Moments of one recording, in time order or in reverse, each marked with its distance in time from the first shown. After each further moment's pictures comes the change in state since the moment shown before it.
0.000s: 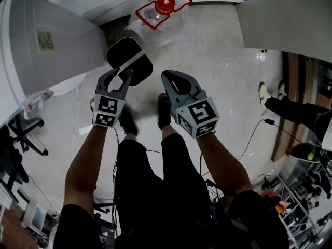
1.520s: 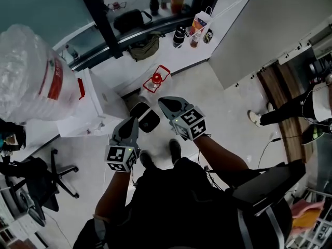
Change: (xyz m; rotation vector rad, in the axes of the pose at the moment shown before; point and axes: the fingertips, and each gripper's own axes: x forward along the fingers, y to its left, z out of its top) left arm -0.324 -0.084 0.289 -0.129 -0.465 0.038; right arm -0.180 0.110 0.252 -0.116 -0.185 0.052
